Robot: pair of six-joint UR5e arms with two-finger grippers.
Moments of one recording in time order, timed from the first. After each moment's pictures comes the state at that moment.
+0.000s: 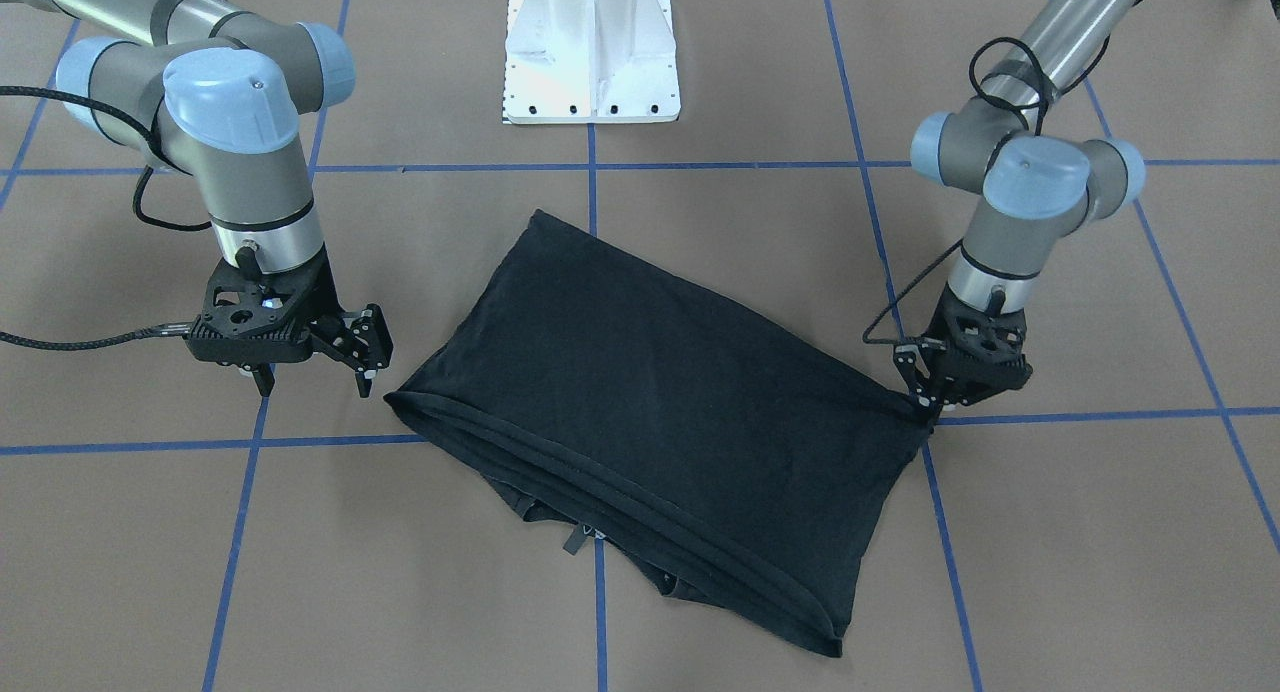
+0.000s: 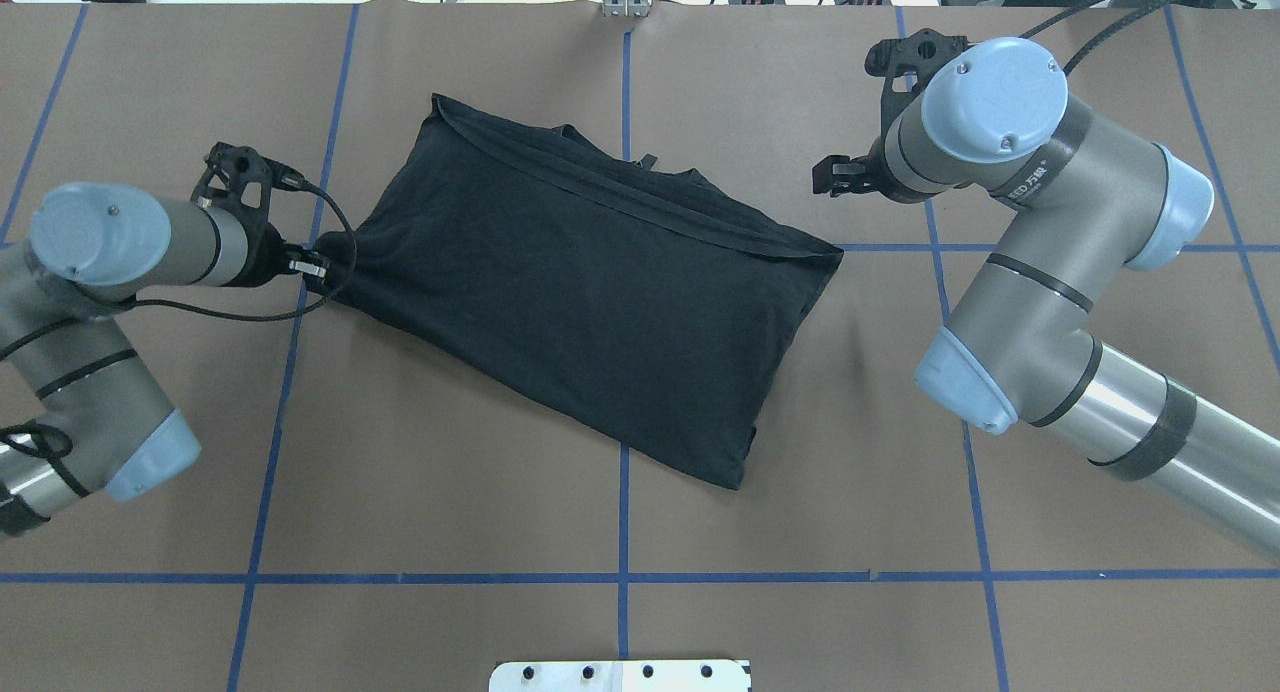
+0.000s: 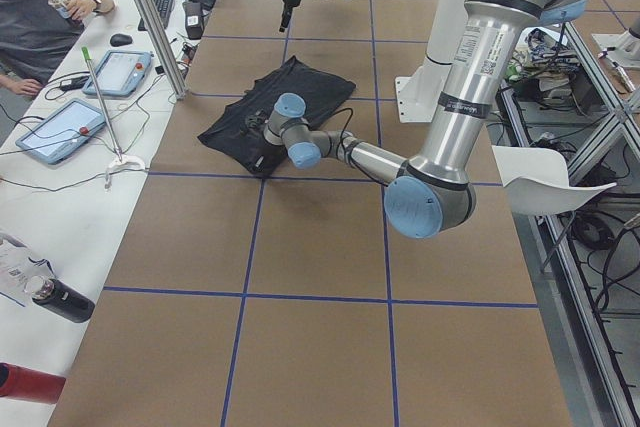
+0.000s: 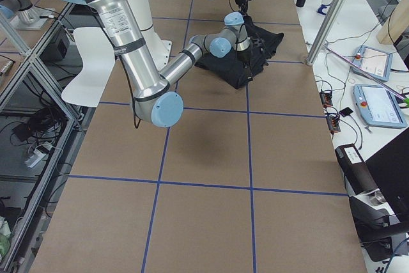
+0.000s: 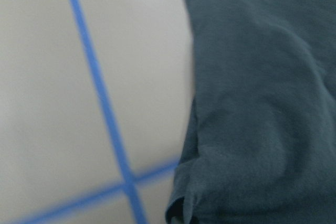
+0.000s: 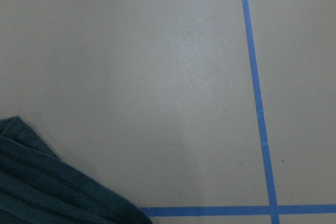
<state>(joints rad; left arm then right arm) -0.84 -1.95 -1.39 -2.27 -1.75 -0.63 0.77 -1.09 1.75 -1.49 1.70 1.02</state>
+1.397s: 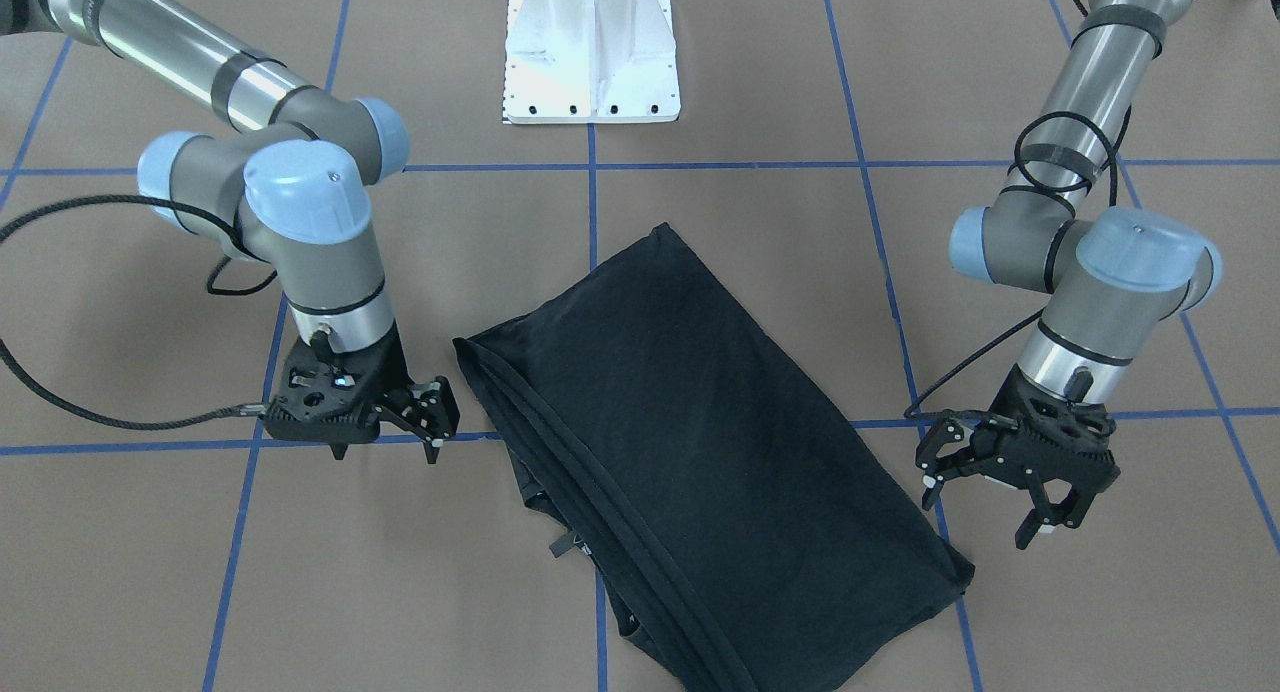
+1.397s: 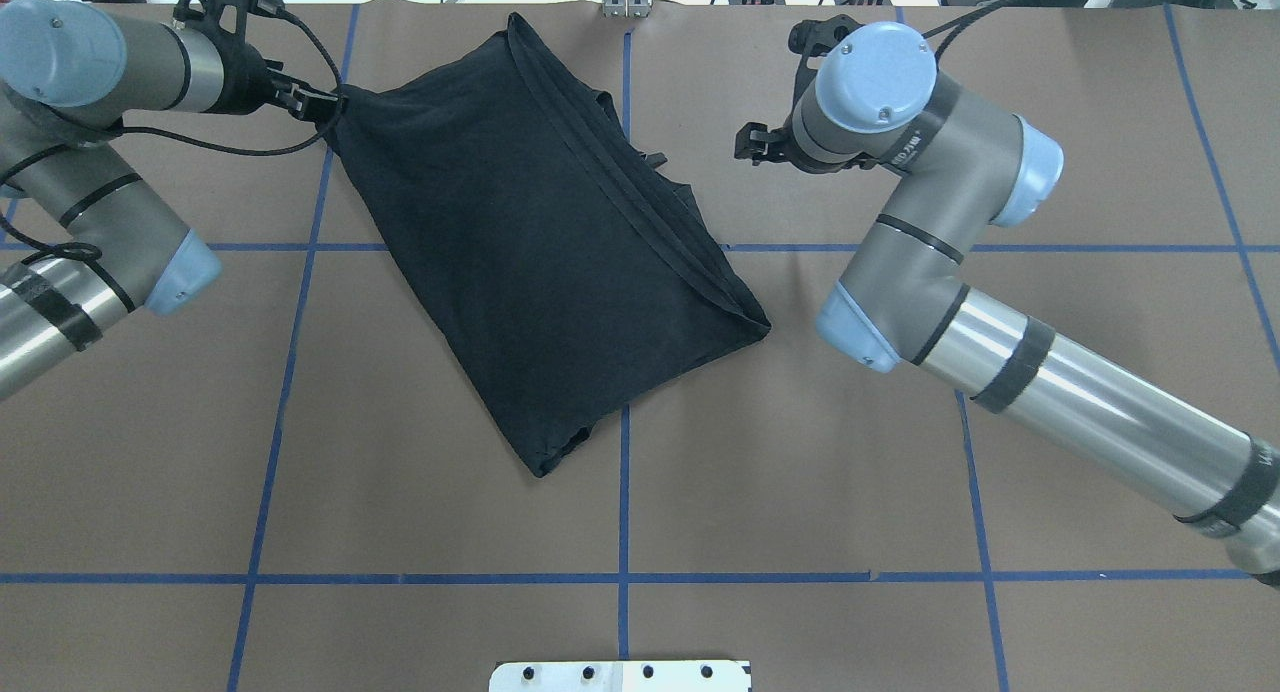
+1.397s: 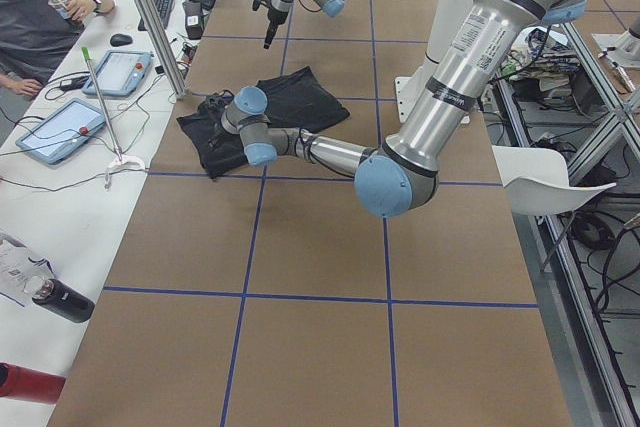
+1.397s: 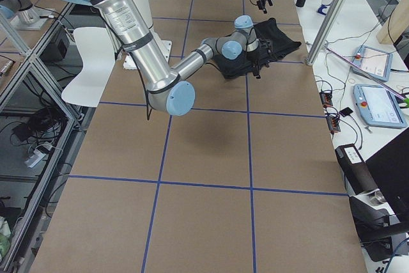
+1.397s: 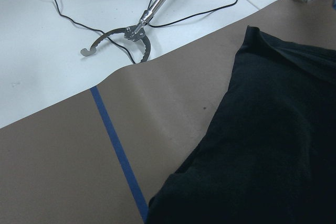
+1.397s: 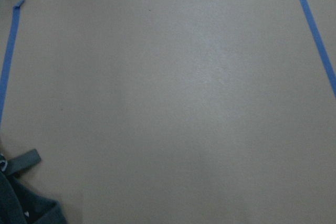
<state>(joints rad) -0.97 -2.07 -1.27 -2.54 -1.84 -0.53 0.76 -0.86 1.38 -1.27 1.71 1.16</state>
